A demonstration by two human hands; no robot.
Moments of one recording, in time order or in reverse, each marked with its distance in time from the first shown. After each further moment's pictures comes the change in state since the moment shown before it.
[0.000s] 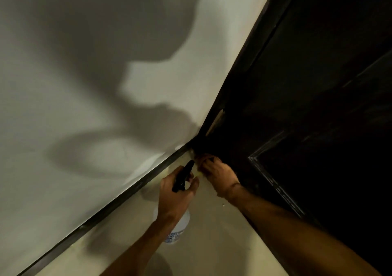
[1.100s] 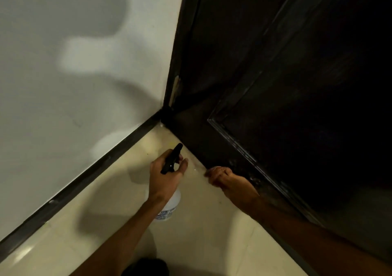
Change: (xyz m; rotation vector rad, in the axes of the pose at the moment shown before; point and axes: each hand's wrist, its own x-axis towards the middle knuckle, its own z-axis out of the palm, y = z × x) left_hand -0.054 0.000 0.042 0.018 -0.050 0.132; right_hand -0.188 -0.026 0.074 -0.028 -0.065 -0.098
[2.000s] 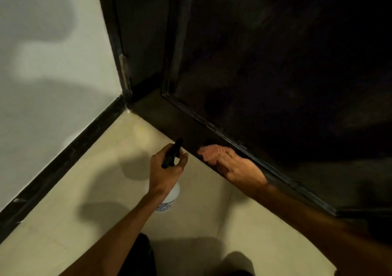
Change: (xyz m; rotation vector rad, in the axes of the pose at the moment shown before) left_hand -0.059 0.020 0.064 0.033 -0.147 0.031; right_hand -0.105 -0.001 0.039 0.462 0.387 0.262
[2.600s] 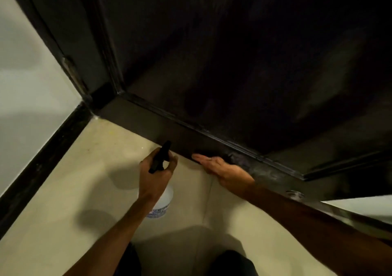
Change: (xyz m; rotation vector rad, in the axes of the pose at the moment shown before) left_hand -0.056 0.010 0.051 0.012 -0.123 0.029; right_hand -0.104 -0.007 0.032 0.147 -0.076 0.187
